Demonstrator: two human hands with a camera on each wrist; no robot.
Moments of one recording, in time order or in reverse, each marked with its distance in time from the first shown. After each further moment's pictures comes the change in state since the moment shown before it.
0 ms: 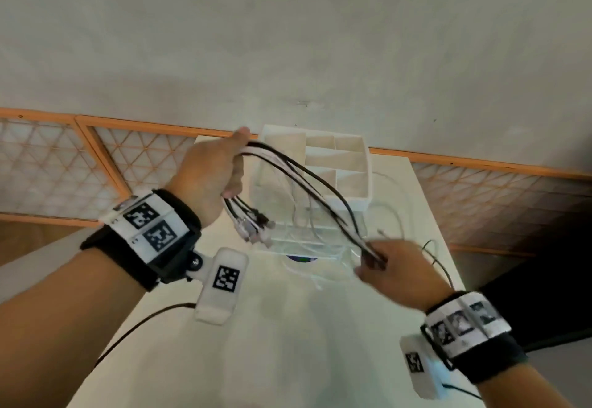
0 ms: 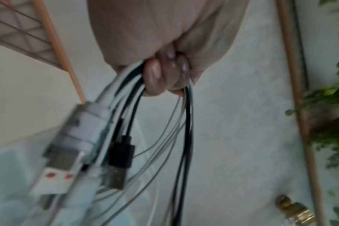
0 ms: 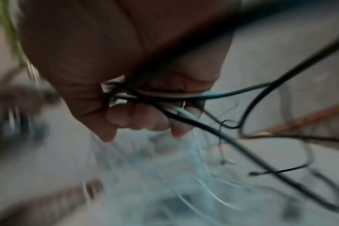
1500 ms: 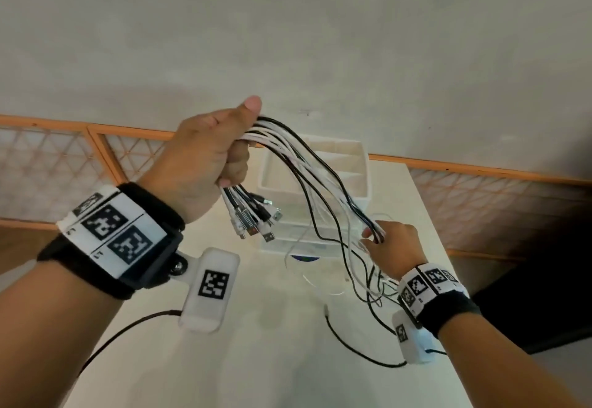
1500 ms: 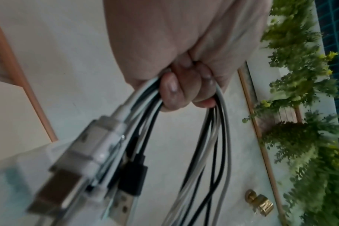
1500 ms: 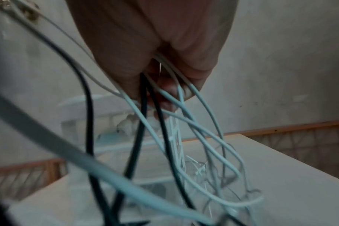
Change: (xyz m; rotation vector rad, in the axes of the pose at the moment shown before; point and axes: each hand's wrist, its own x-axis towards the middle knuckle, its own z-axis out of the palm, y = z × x) left_hand -0.054 0.039 -0.009 0.028 -0.255 0.274; right_hand 0.028 0.006 0.013 -0.110 0.231 0.150
